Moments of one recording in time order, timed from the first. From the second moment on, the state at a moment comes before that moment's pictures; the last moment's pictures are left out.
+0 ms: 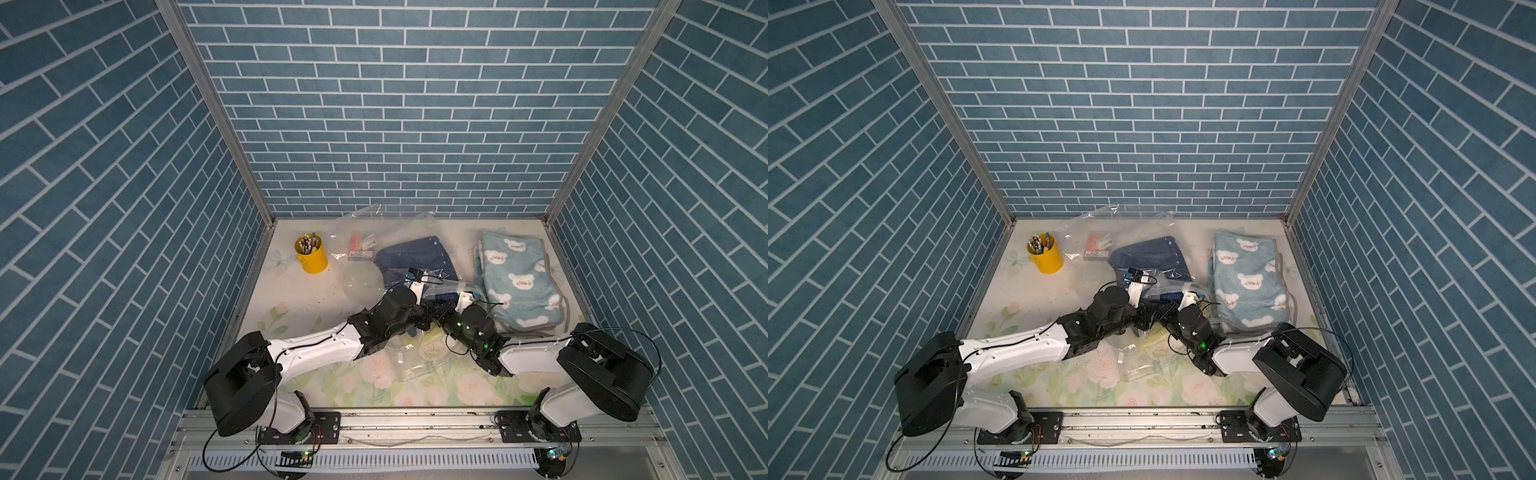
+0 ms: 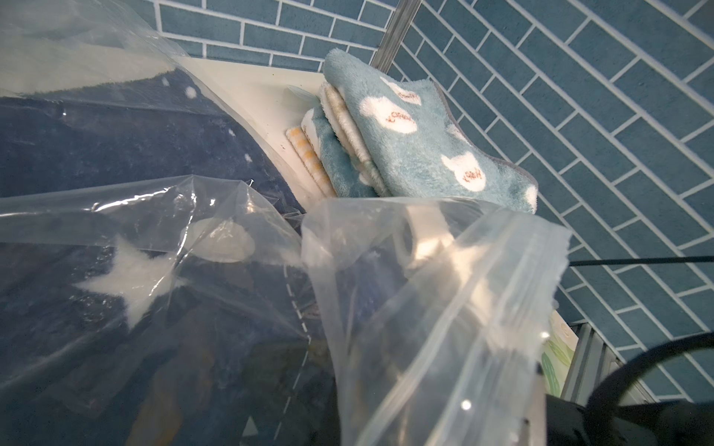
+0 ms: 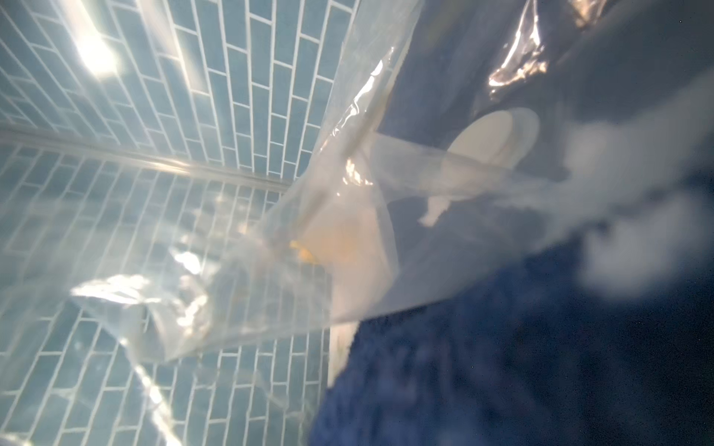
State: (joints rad) left arm -0.95 1.43 0.81 0.19 -0.06 -0.53; right arm 0.88 1.51 0.39 0.90 0.11 1.31
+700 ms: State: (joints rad) left arm -0.95 1.43 0.81 0.18 -0.06 -0.52; right arm 0.88 1.65 0.29 1.01 0.05 1.41
